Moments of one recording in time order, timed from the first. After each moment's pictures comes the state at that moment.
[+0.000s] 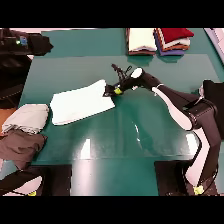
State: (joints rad) left arm -0.22 -1.16 1.61 1.31 -1.06 -1.52; right arm 0.41 -1.98 1.67 -0.63 1.01 1.26
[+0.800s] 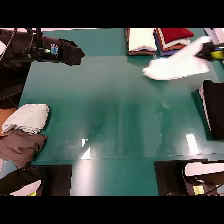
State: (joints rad) left arm -0.46 -1.16 1.61 1.29 -1.03 -1.55; right arm -0.45 -1.52 1.74 -1.05 1.22 1.31
